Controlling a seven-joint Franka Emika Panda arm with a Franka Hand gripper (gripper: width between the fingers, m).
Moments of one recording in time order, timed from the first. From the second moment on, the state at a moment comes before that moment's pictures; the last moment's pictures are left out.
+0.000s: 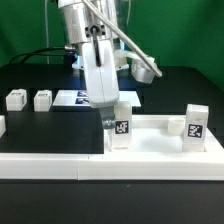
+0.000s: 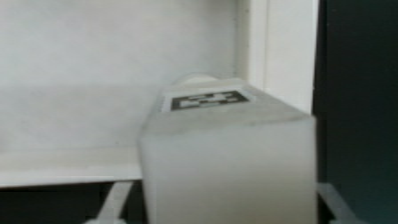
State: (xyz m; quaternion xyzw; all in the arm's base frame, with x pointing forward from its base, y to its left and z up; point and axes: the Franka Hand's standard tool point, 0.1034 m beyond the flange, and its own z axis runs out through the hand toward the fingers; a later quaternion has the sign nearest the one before) arm 0.621 -0.013 0.066 -0.70 0.71 0.00 0.10
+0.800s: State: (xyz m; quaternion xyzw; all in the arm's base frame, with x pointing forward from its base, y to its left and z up) arm 0.631 0.013 0.075 -0.95 0.29 -0.05 0.06
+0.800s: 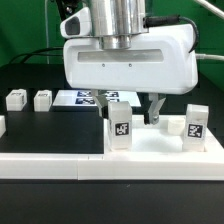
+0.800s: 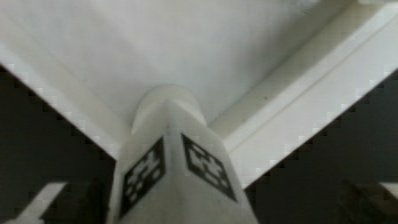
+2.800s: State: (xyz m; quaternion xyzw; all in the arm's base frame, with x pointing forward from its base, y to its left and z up) arm 0.620 -0.018 0.070 -0.75 0.65 0.01 0.12
